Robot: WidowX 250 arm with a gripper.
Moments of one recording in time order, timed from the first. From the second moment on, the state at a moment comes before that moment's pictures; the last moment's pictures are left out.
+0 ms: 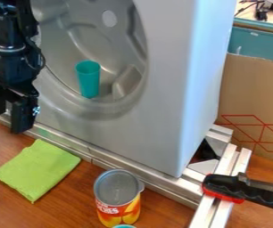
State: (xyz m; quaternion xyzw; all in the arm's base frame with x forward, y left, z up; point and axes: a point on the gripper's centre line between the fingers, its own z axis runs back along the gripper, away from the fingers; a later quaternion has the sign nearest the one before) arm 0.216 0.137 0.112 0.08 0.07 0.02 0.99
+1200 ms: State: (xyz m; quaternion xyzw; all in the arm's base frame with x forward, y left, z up) arm 0.232 0.168 0.026 -0.02 0.06 -0.04 1.00
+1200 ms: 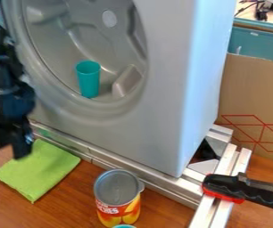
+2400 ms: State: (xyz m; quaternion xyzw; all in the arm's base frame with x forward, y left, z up) arm 0.246 0.157 -0.008 0.03 0.04 -0.03 1.00
